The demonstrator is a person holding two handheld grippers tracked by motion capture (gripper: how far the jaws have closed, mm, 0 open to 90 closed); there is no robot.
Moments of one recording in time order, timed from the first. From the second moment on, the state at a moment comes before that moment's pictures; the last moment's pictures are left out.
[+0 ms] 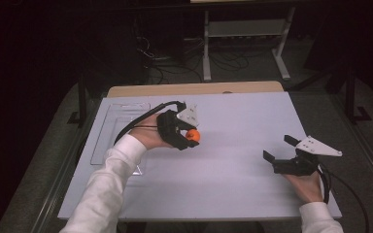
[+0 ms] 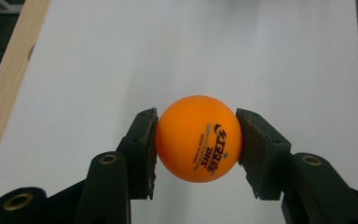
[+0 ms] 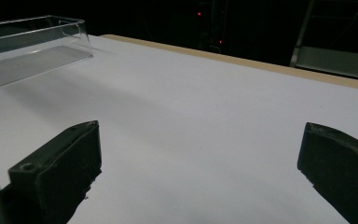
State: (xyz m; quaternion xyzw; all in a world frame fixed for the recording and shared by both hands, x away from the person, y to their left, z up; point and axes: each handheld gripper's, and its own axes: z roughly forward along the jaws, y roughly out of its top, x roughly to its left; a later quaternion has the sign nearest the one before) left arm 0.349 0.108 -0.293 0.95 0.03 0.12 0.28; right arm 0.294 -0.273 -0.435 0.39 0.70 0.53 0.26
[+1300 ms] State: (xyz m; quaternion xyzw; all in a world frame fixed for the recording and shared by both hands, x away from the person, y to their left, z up) left arm 0.346 0.178 -0.278 0.95 0.09 0.15 0.24; right arm 0.294 -0.272 -0.436 0.39 0.71 0.53 0.26
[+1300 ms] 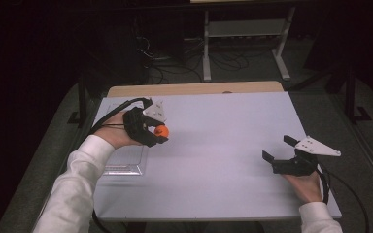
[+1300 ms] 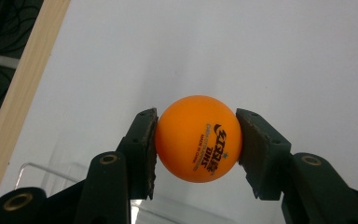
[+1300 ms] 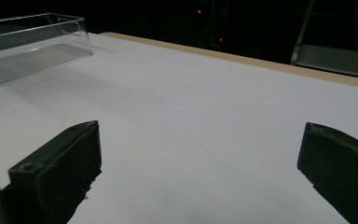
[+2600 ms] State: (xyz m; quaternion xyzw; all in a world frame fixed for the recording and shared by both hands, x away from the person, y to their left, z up) left arm 0.345 0.238 -0.276 0.96 0.15 0.15 0.18; right arm 0.293 -0.271 -0.436 0.39 0.71 0.53 0.26
